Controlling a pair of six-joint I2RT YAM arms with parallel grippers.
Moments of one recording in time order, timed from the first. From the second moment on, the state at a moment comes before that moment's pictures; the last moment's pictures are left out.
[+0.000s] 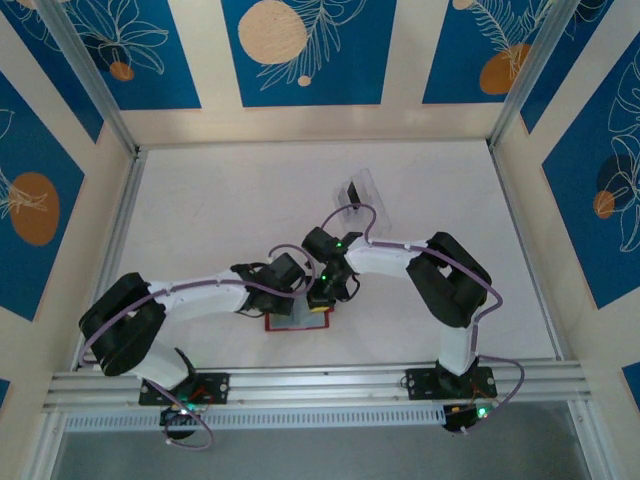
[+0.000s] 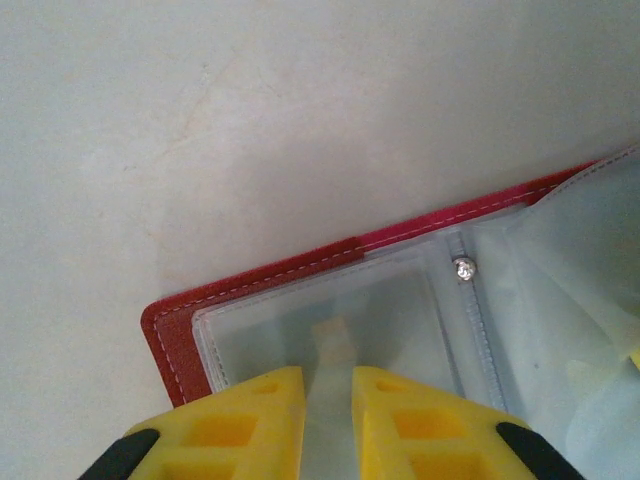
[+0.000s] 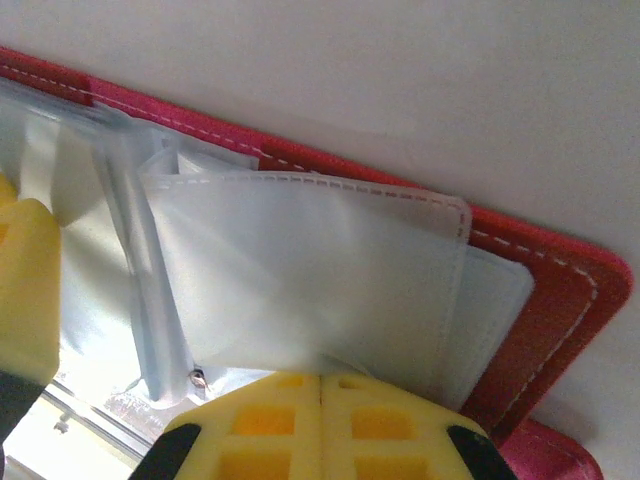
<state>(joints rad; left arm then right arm) -0.89 1.50 0.77 -0.54 -0.15 -0.63 0.83 1.87 1.14 -0.67 -0.43 0.64</state>
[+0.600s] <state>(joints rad) -0.90 1.48 0.74 -0.48 -0.16 -0.66 0.53 1.70 1.33 -0.68 -0.28 0.48</state>
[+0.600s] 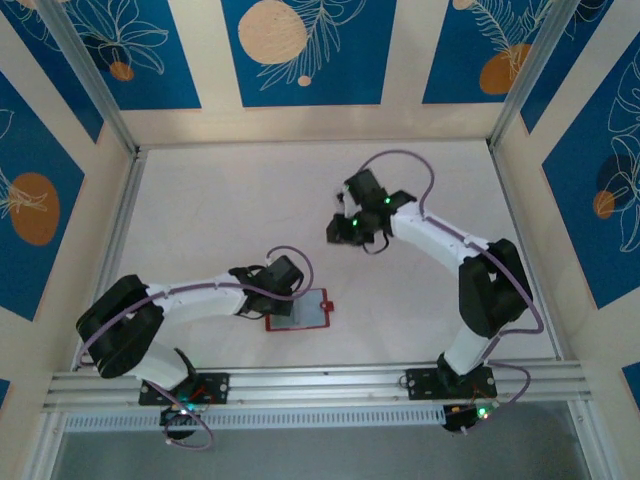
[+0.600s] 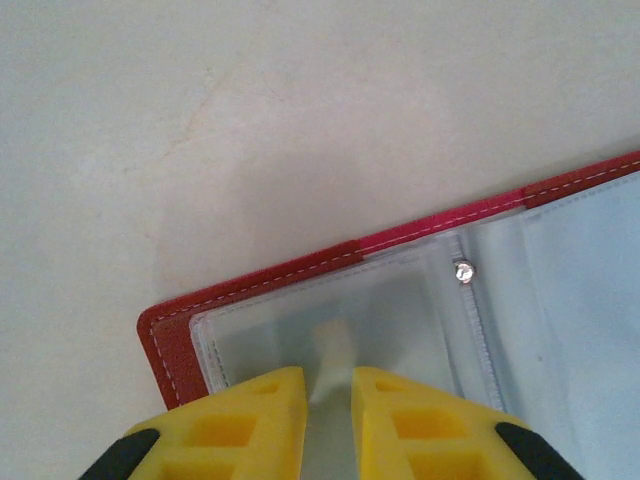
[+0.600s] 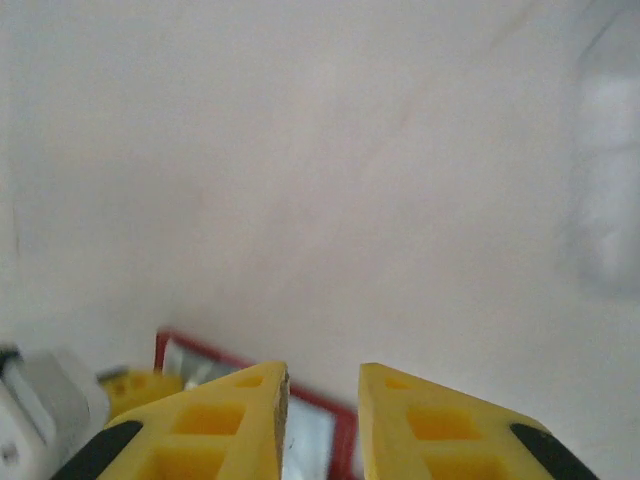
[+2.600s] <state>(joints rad) -0.91 1.48 0.72 -0.43 -0.16 -0.68 0.40 2.28 2.01 -0.87 0.07 0.18</state>
